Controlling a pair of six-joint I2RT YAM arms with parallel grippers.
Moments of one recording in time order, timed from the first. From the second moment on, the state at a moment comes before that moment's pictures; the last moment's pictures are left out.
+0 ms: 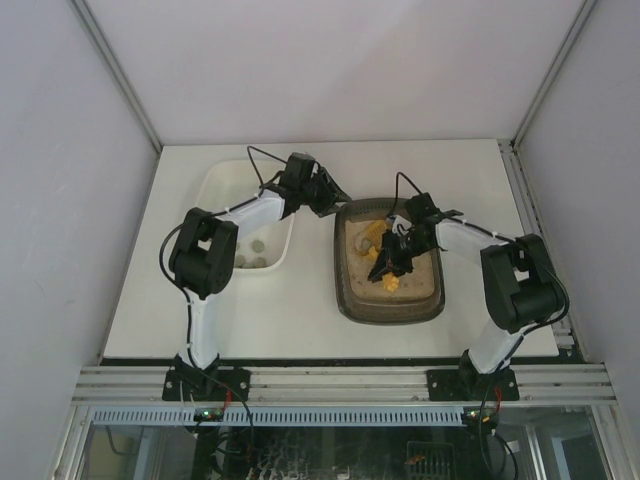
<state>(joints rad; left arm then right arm) -0.49 2.08 1.53 -0.13 0.27 -1.05 0.31 1.72 1.02 -0.58 -0.75 0.44</state>
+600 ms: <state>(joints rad) -0.50 2.03 1.49 -0.19 0.27 -0.95 0.26 1.43 0.80 -0.39 -0.81 0.50</state>
